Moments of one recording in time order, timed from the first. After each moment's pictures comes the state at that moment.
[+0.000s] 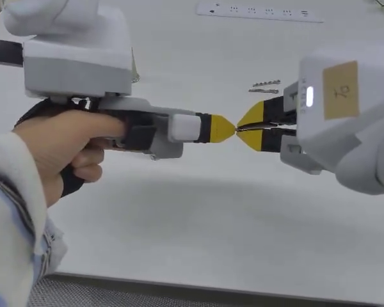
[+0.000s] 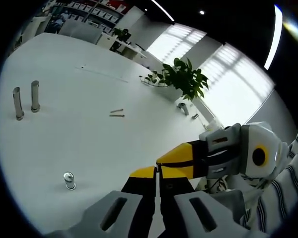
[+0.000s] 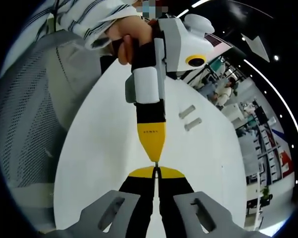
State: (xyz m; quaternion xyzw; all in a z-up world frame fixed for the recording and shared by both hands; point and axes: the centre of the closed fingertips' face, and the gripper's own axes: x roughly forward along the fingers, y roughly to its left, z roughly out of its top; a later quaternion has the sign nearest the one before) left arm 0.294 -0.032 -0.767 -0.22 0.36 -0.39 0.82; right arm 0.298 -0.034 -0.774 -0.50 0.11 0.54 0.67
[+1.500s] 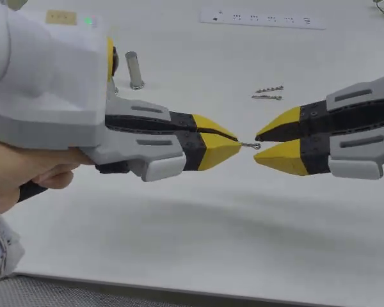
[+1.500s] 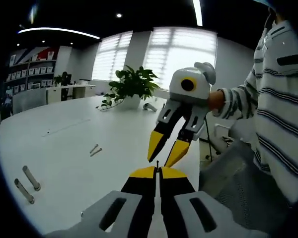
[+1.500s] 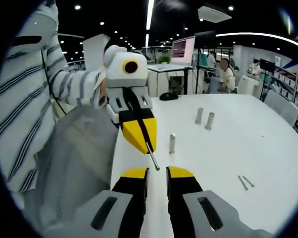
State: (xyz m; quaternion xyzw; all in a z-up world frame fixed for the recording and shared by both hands) left arm 0.257 -0.037 -0.733 0.01 0.18 -0.56 0.81; right arm 0.267 -0.044 -0.751 -0.17 0.23 0.65 0.70
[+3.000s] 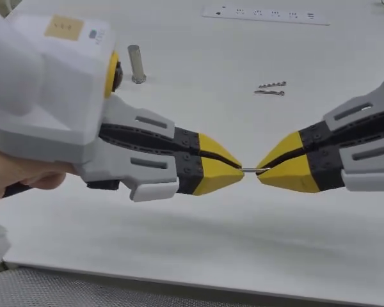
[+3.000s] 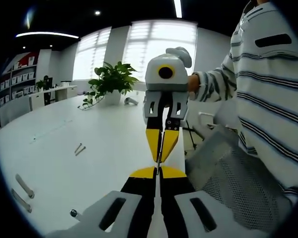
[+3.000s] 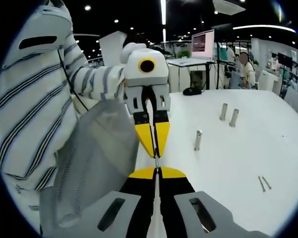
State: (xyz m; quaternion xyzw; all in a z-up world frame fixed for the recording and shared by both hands) left arm 0.234 -0.039 -0.746 0.05 0.19 -0.62 0.76; right arm 0.230 -0.043 -0.754 -0.17 0.26 0.71 0.64
